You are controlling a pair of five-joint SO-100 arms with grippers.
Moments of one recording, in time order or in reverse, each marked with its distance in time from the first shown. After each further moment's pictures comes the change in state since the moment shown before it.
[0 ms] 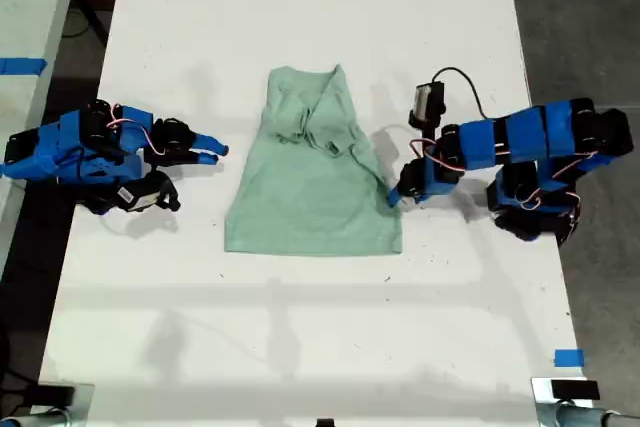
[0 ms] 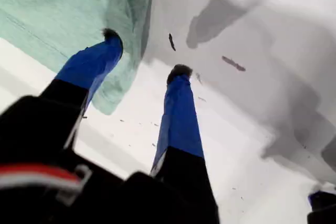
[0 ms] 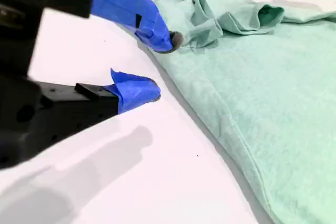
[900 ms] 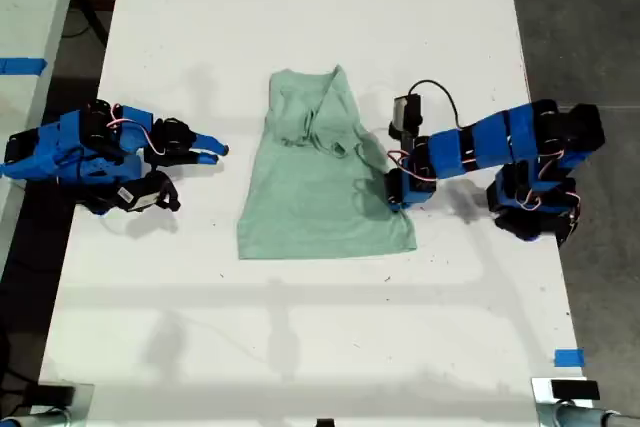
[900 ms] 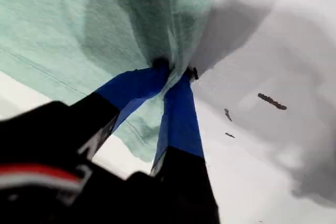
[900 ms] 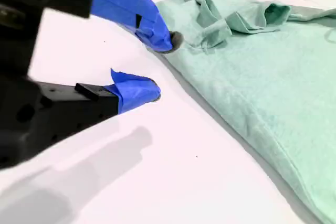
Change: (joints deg) arm 0 0.0 0.0 0.0 -0.2 0.0; arm 1 -1.4 -17.2 -9.2 -5.3 2.2
